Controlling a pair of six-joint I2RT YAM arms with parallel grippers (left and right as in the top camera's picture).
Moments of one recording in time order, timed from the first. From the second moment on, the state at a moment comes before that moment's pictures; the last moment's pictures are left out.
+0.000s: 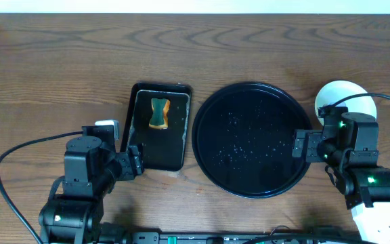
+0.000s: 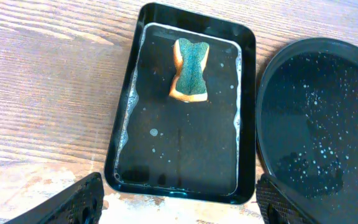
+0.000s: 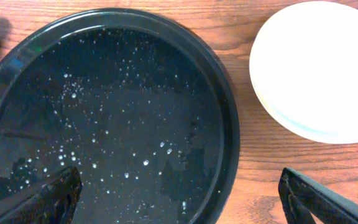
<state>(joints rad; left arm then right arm) -0.10 0.68 0.76 -0.89 0.10 -0.22 0.03 0.91 0.78 -0.74 -0.07 0.06</state>
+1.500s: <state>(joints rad) -0.10 0.68 0.76 -0.89 0.10 -0.22 0.08 0.39 0.41 -0.31 -0.05 0.06</state>
